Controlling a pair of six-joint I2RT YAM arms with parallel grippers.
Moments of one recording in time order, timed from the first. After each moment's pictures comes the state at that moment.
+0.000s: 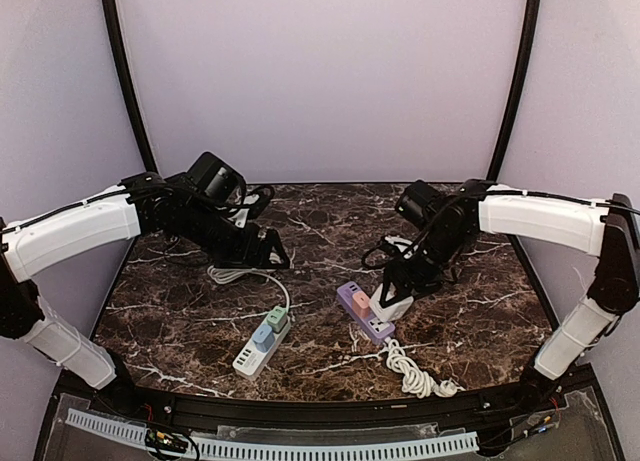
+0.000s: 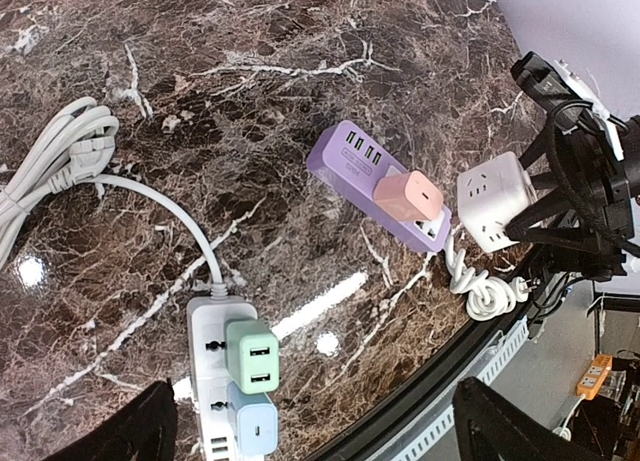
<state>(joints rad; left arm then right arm) -0.78 1.42 1.27 -0.80 0.24 -0.53 0.75 1.58 1.24 -1.01 -0.38 0.34</state>
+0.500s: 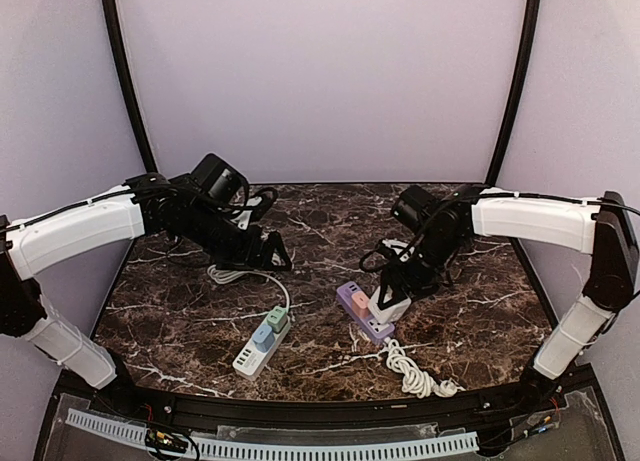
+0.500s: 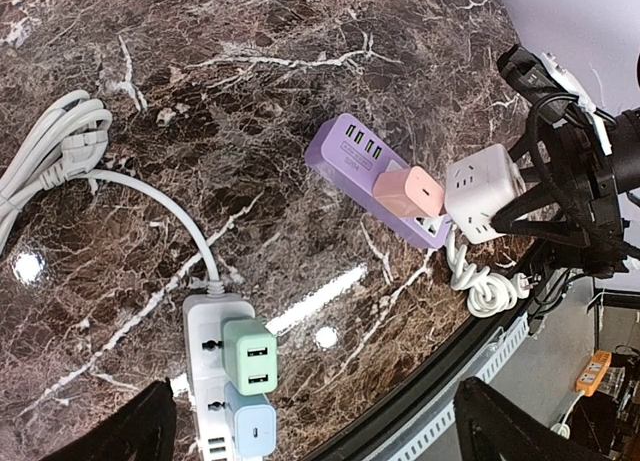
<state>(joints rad) -0.78 1.44 1.28 -0.80 0.25 -0.53 0.75 1.62 1.23 -0.96 -0.36 0.35</state>
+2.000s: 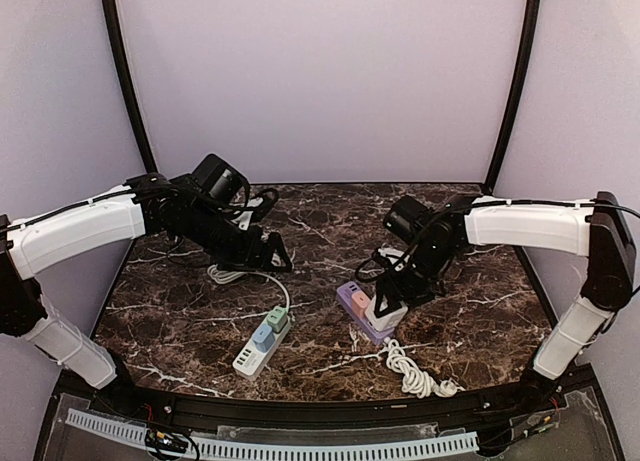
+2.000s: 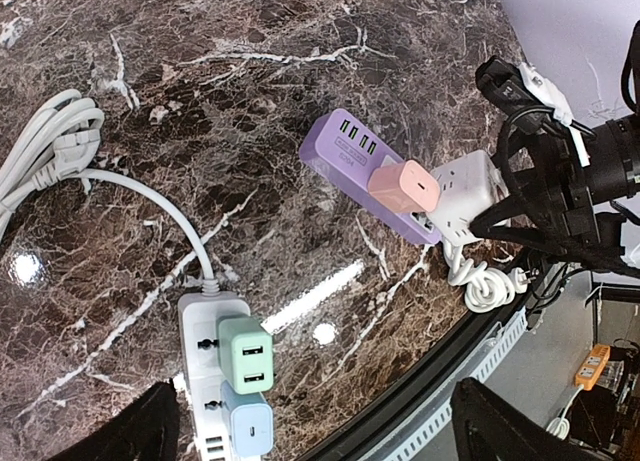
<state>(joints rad) -0.78 1.45 1.28 -0.80 0.27 -0.52 0.80 1.63 1.19 -0.91 -0.31 0.40</state>
